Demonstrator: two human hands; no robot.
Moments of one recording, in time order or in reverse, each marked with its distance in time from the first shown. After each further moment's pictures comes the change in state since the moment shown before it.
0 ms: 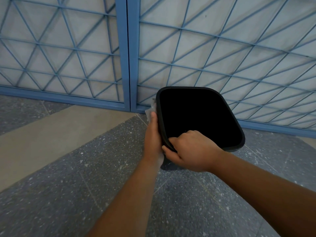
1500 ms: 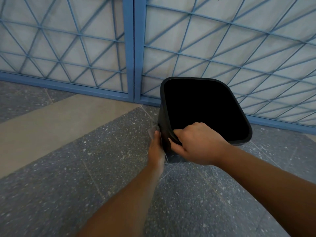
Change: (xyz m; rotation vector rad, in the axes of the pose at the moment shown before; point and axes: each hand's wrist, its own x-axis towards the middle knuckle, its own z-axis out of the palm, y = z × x) left_hand -0.015 -0.052 -0.027 0.169 0.283 -0.226; right_hand -0.001 -0.001 0.000 -0.019 -0.017 0.002
